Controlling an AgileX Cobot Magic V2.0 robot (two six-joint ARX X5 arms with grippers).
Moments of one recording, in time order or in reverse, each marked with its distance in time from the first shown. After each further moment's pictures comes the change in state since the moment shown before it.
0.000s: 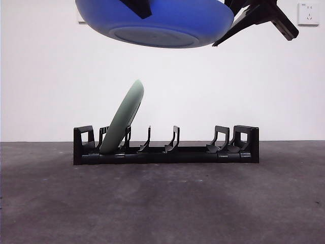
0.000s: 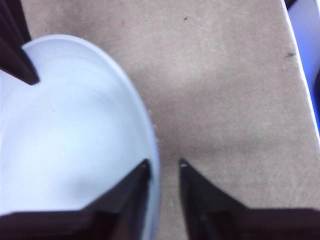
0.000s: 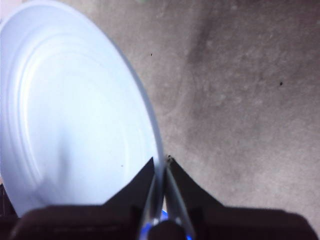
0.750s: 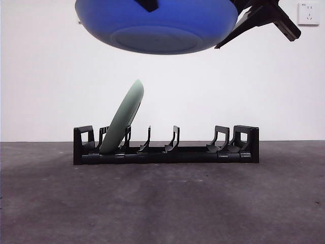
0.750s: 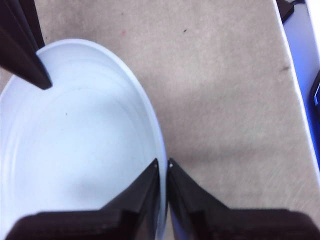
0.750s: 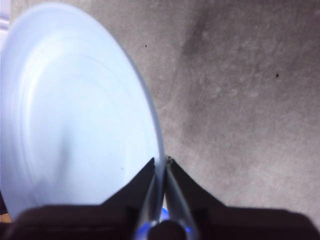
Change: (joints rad) left arm 0.000 -0.003 0.005 0.010 0.068 -0.029; right arm 0.000 0.003 0.000 -0.019 0.015 -0.027
